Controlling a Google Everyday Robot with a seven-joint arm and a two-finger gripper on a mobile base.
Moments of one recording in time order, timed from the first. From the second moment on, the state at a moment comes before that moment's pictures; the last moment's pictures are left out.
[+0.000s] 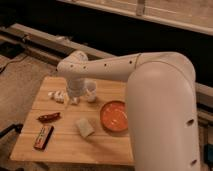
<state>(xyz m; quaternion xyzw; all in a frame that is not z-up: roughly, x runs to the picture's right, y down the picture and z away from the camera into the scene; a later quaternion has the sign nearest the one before) -0.142 0.076 0.763 -0.31 0.14 0.50 0.80</state>
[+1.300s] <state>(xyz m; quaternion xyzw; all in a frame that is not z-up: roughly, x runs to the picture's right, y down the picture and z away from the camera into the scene) -0.314 0.141 0.765 -0.36 0.09 0.32 0.87</state>
